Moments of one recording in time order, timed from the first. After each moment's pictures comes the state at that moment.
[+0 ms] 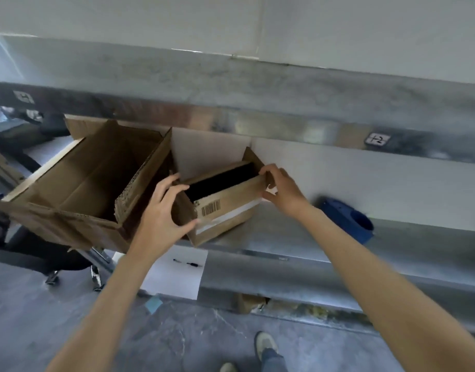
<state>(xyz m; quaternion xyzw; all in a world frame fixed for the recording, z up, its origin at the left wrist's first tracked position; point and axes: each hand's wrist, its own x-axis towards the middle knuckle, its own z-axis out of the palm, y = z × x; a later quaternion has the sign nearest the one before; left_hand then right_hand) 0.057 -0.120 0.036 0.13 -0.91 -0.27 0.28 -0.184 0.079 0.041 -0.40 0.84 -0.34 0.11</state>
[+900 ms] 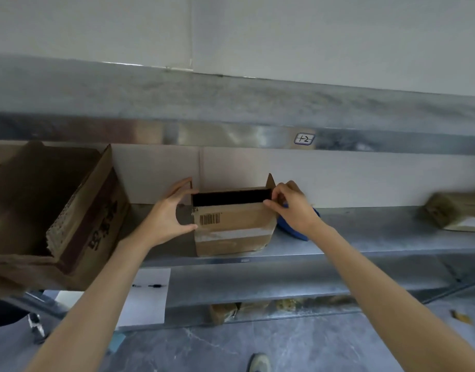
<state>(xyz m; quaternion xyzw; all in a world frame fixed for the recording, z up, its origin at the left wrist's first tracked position) -0.039 -0.094 0.038 0.01 -0.94 -0.32 0.14 -0.181 0.198 0.060 -0.30 0.90 -0.31 0.01</state>
